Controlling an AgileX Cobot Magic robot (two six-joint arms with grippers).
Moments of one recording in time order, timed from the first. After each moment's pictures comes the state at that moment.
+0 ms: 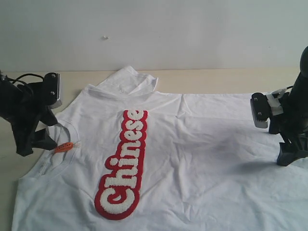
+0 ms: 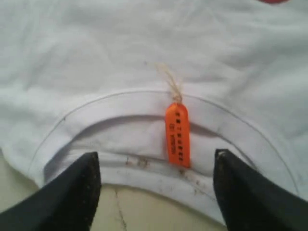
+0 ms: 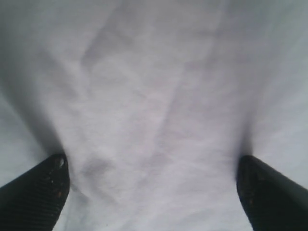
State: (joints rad) left arm -0.12 1.87 -1.10 -0.46 0.66 1.62; right arm -0.17 2.07 -1.25 0.04 0.84 -1.43
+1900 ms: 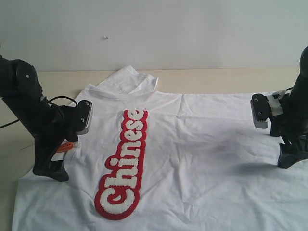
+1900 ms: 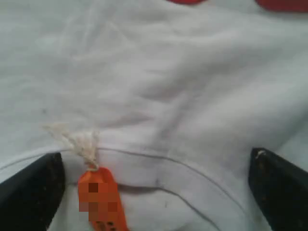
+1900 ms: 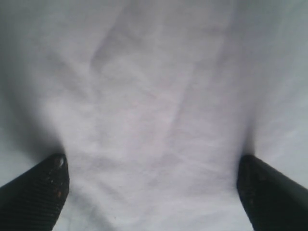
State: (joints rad) left arm -0.28 2.00 -1.15 -0.26 0.72 1.48; right arm -0.17 2.07 -1.25 0.04 0.87 -1.39
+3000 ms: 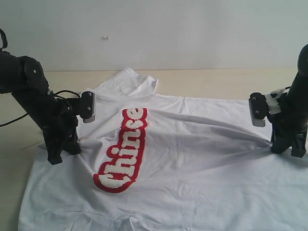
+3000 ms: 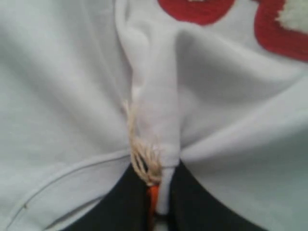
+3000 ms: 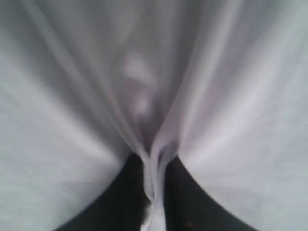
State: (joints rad) left arm -0.27 2.09 -1.26 -0.28 0.73 1.38; right arm -0.17 2.10 -1.26 0.05 0.89 -1.39
